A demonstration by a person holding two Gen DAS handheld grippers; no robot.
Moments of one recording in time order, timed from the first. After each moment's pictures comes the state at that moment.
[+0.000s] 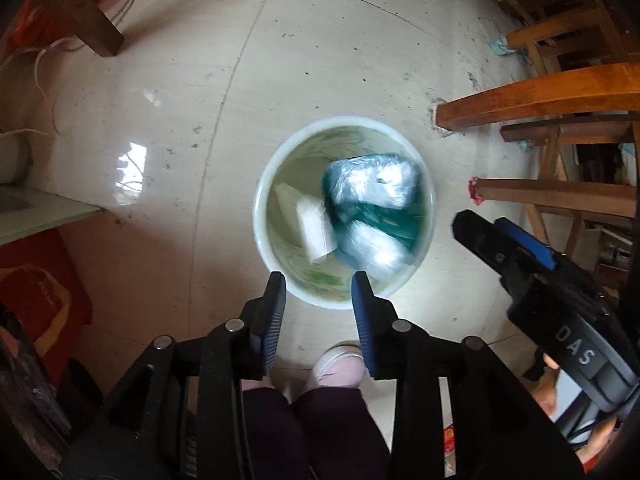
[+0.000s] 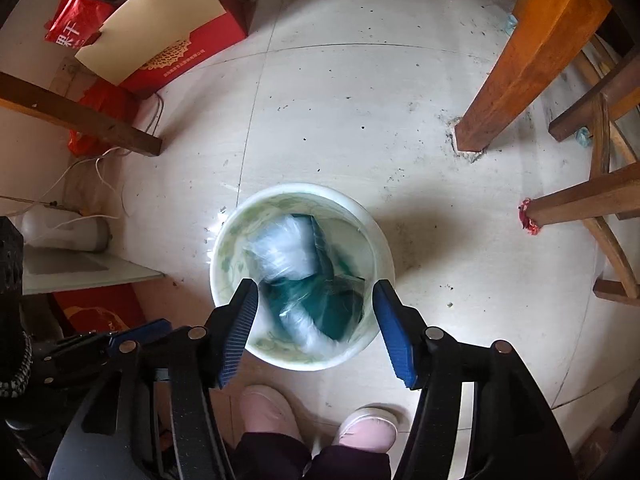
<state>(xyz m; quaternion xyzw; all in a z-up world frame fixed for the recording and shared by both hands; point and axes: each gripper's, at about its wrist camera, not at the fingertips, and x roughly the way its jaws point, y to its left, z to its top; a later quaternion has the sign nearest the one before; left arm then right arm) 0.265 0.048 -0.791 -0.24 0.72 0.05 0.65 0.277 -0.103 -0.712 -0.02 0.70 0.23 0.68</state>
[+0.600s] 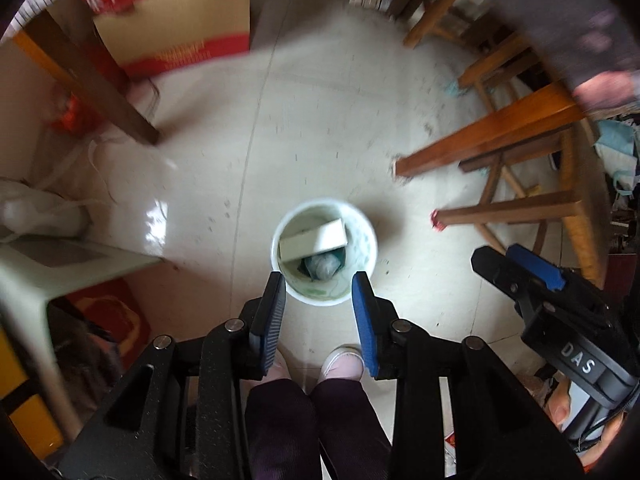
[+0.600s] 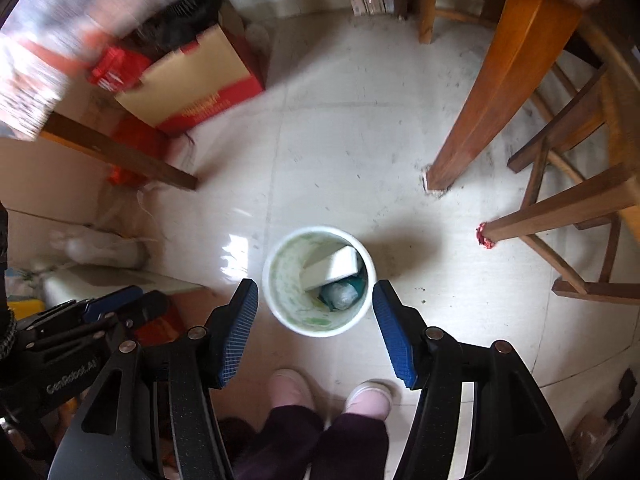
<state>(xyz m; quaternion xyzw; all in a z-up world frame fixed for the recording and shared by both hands) 0.289 0.055 -0.582 -0.18 0.66 0.06 0.72 0.292 -0.116 -0.527 0.00 0.66 0.23 0.71</state>
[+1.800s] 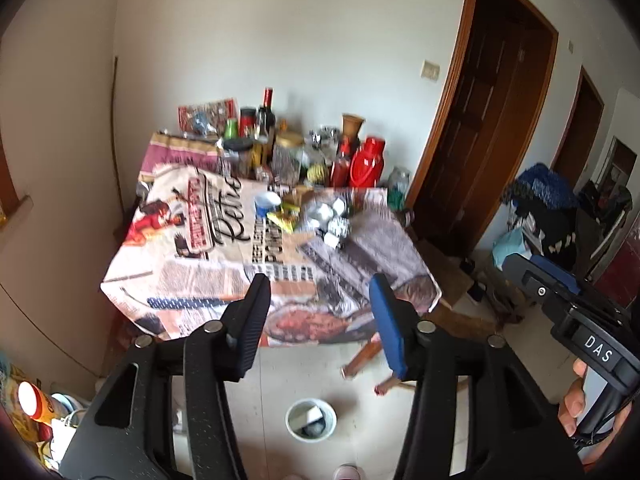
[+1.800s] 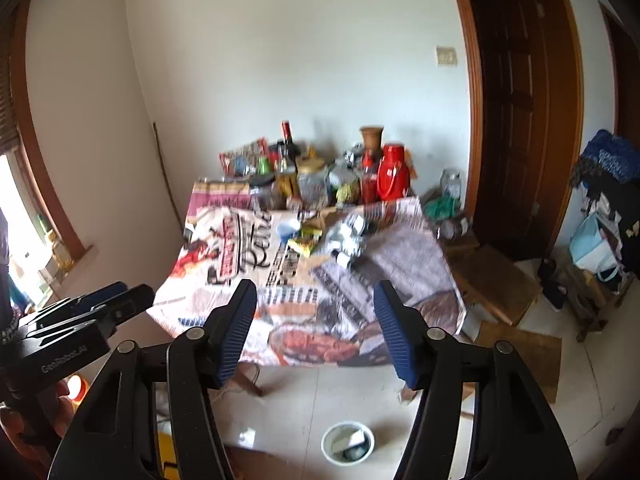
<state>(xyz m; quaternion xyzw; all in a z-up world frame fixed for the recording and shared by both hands) 0.196 0.085 -0.031 -0.10 0.32 0.01 0.94 0.205 -0.137 -0.021 0.05 0.30 0.21 0.93</state>
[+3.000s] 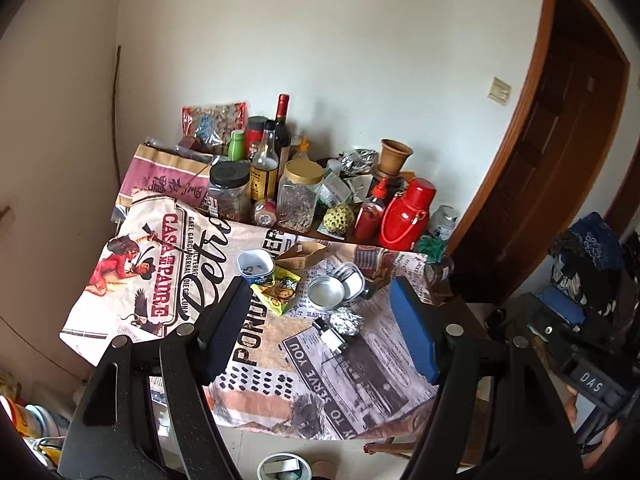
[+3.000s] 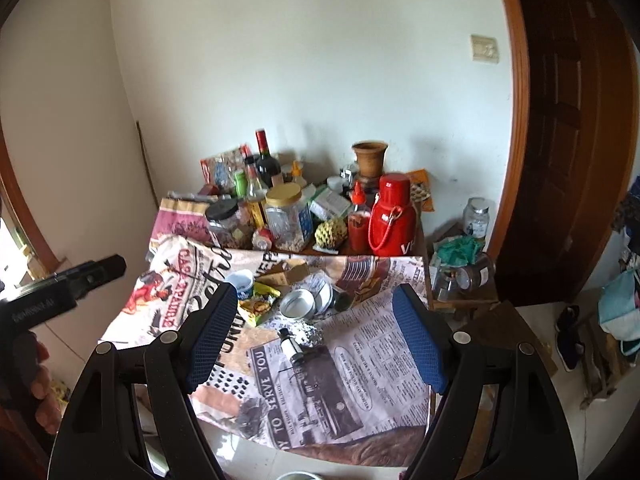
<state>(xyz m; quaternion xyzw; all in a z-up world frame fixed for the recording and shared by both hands) 0.467 0.071 -0.039 -0.13 0.34 0.11 0.93 0.465 -0.154 -0.042 0.02 0.34 0.28 0.90</state>
